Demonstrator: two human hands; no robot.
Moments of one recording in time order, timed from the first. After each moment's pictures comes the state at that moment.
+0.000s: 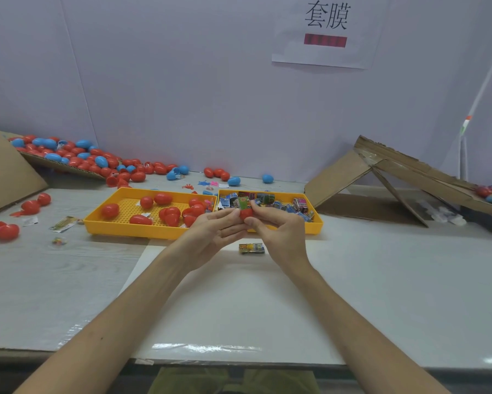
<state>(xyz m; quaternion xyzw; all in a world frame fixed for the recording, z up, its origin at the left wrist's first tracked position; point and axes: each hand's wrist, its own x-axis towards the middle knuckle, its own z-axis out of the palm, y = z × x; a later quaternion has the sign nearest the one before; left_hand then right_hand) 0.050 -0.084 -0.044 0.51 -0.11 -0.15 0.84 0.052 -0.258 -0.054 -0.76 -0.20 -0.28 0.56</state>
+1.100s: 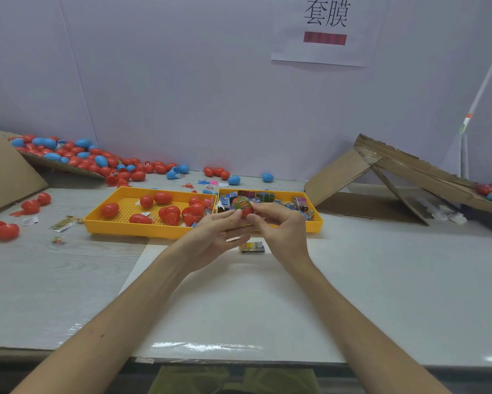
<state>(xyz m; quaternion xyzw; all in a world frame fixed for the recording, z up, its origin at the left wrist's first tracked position) 0.052 -0.084 -0.050 0.53 -0.17 -0.19 0.81 0.054 -0.260 -0.053 -0.75 -0.21 -0.28 0.56</state>
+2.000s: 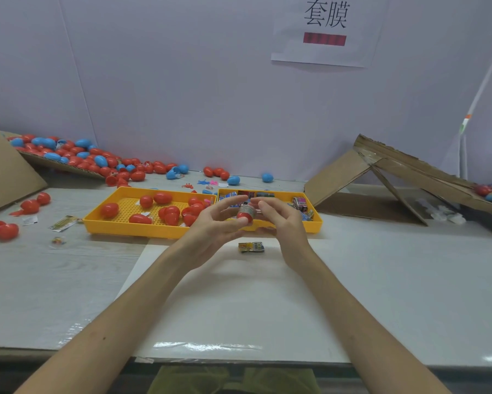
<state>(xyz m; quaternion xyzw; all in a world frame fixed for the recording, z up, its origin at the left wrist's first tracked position) 0.052 -0.087 -0.044 0.56 -0.16 -0.10 0.81 0.056 -0.267 -0.043 -0.67 -0.16 -0.07 0.72</state>
